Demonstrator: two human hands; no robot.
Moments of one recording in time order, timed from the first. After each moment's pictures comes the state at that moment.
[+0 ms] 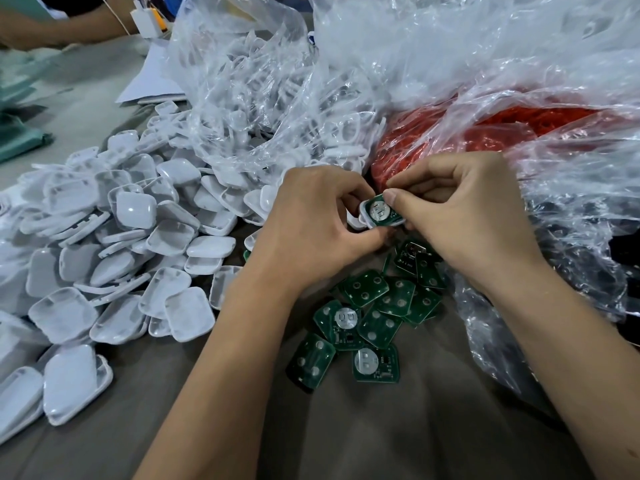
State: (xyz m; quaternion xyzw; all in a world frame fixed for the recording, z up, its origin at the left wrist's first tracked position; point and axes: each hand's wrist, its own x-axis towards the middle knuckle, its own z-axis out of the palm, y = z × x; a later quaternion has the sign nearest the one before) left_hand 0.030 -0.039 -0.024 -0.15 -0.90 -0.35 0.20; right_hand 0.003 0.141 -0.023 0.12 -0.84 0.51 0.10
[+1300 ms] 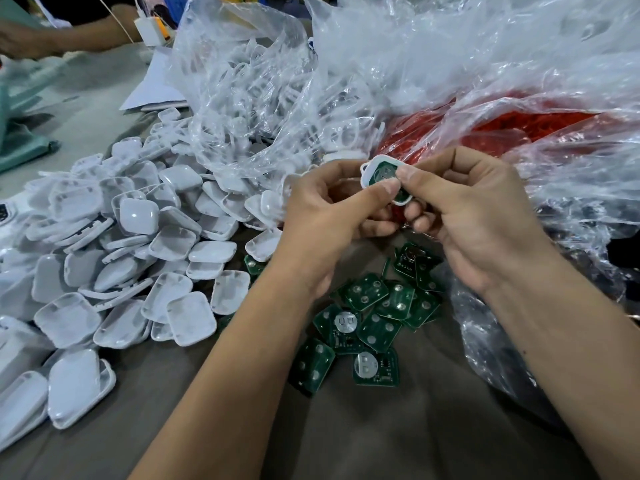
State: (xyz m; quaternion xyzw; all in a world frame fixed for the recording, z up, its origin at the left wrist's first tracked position) left_hand 0.030 -0.013 -0.027 0.03 -0.60 -0.80 0.04; right_hand 0.010 0.135 -0.010 0.03 -0.62 0.78 -0.04
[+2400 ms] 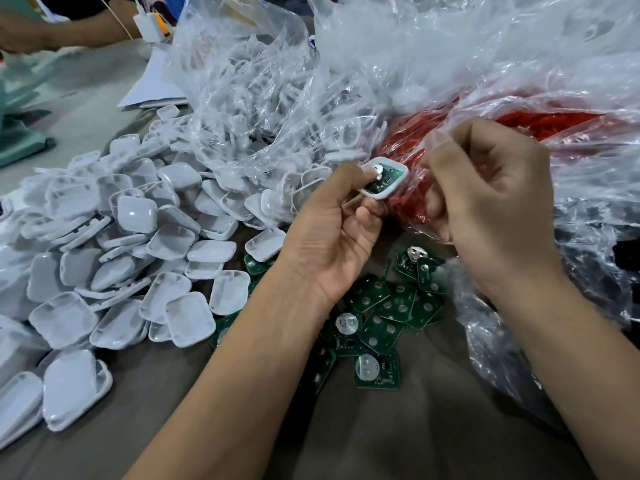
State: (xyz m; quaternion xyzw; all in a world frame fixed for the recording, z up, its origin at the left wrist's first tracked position) left_hand 0.027 -0.005 -0.020 0.12 -0.31 -0.94 -0.08; right_hand 0.017 0.139 -0.005 0.14 -0.77 0.60 0.16
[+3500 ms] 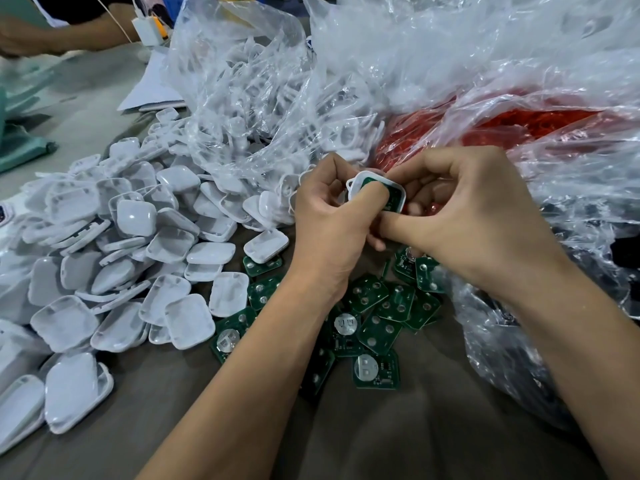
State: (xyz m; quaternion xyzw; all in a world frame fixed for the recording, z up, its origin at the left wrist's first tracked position) left_hand 0.024 0.004 -0.035 0.06 -0.61 -0.78 0.14; right_hand 0.016 0.145 0.000 0.19 -0.84 0.50 0.05
